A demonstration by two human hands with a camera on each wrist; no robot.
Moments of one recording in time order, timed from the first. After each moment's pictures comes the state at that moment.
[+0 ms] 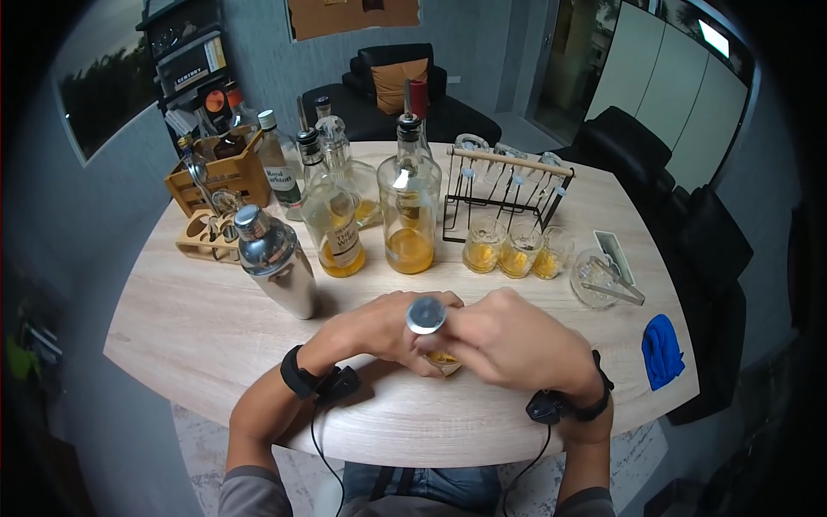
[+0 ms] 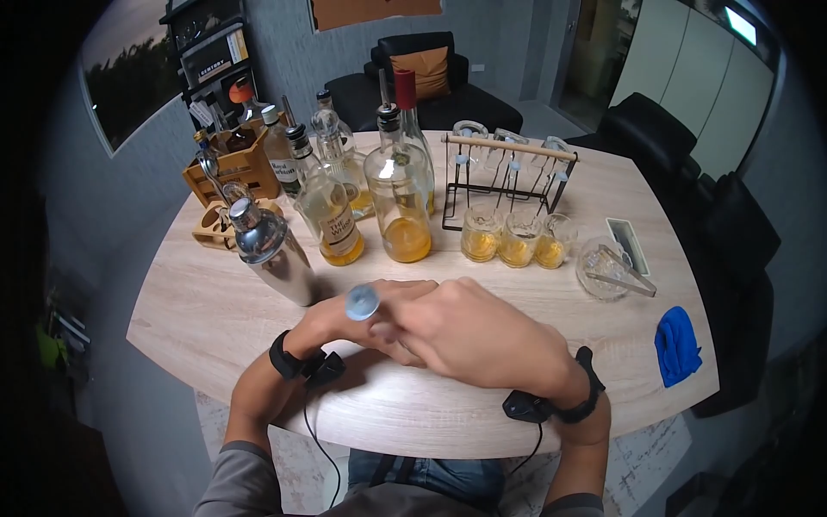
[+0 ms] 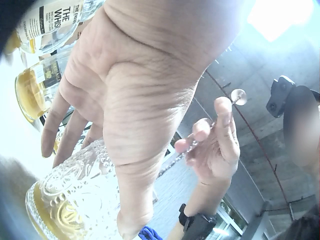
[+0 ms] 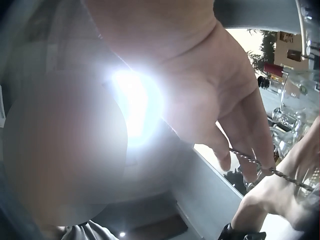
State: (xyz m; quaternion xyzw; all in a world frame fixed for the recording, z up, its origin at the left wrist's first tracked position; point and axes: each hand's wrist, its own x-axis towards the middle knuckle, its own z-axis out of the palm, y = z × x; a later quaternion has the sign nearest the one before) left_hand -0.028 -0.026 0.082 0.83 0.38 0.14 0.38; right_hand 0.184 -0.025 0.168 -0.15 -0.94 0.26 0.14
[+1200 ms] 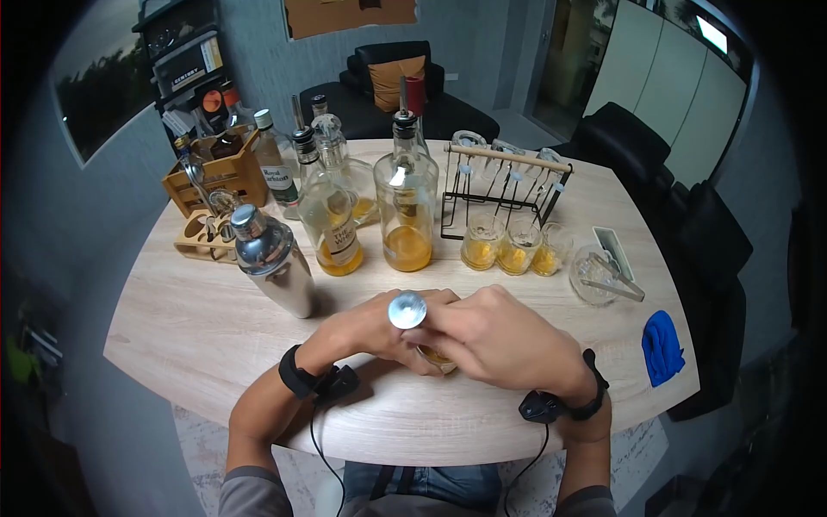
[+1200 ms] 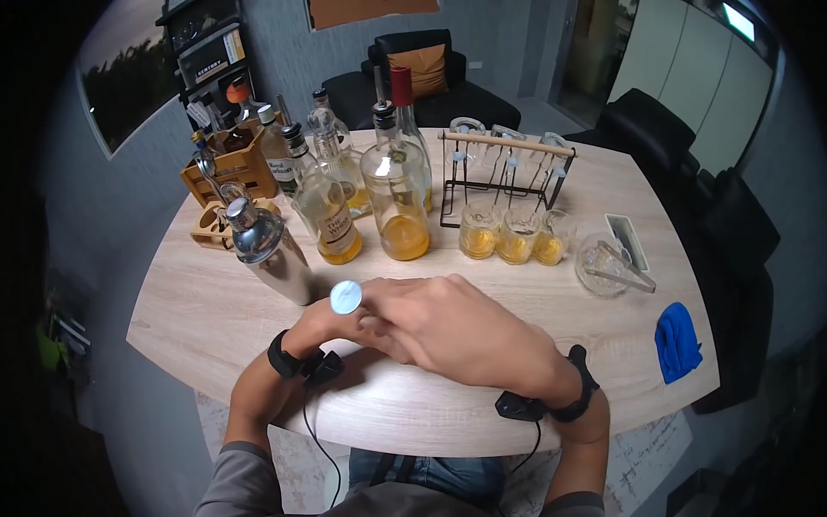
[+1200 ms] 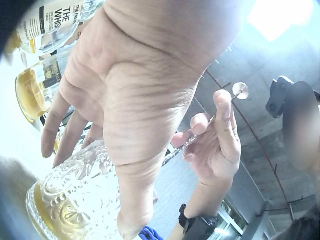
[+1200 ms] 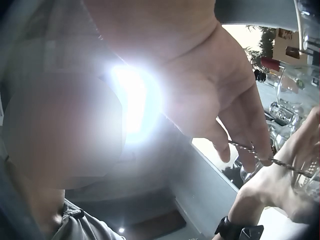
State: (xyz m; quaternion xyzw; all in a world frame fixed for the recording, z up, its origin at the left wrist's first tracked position) left_hand -0.027 -0.037 0.096 0.84 0.33 0.26 0.35; right_hand 0.173 -0.028 0.155 -0.12 -0.93 0.25 0.24
